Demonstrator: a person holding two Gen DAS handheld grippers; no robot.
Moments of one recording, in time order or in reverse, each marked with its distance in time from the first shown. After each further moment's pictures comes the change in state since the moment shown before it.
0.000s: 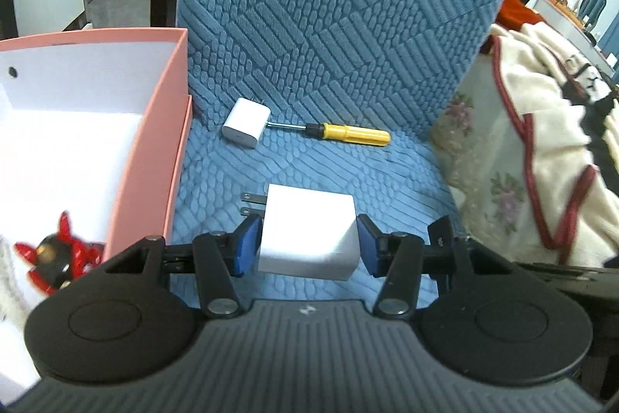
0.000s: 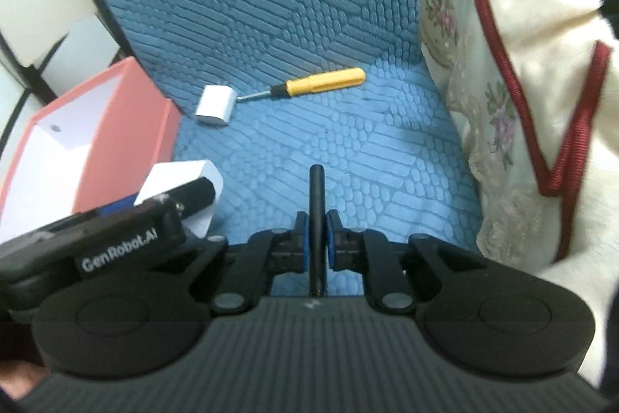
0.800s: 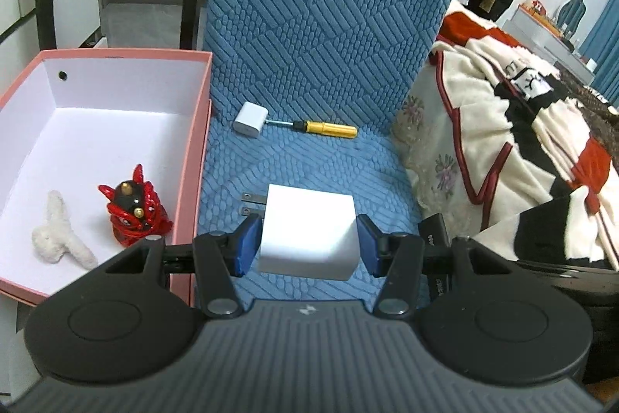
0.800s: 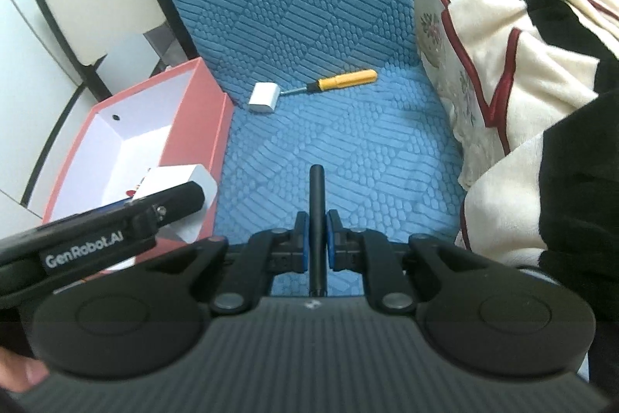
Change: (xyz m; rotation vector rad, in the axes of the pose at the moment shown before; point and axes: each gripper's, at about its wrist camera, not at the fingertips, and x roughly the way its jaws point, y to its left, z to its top) left arm -0.134 -0.004 -0.040 0.009 -0.048 -0.030; right arm -0.099 0.013 -0.055 -0.006 -0.062 0.074
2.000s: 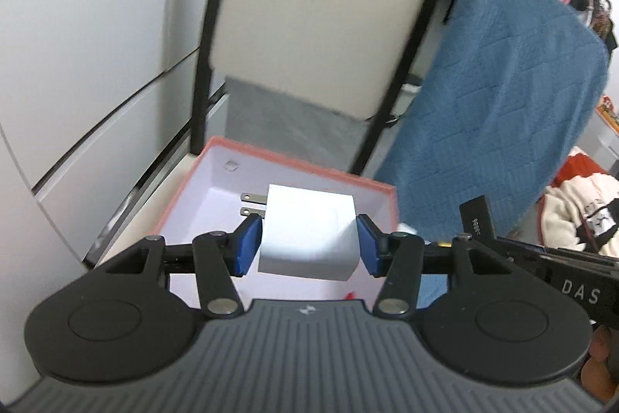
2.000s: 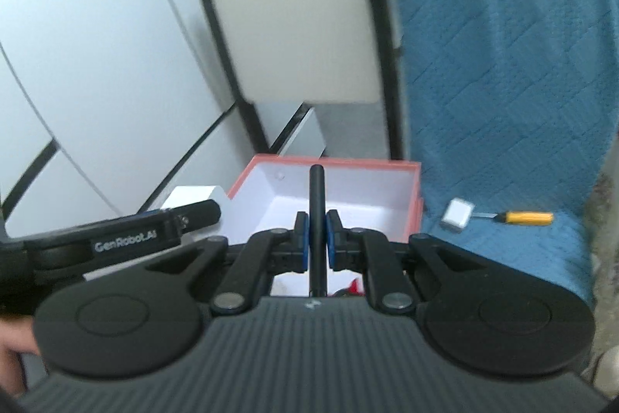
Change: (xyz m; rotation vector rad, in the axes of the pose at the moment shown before) left arm -0.108 0.204 0.103 -0.187 -0.159 0.197; right arm -0.001 0.212 0.083 -0.273 -0.070 0.271
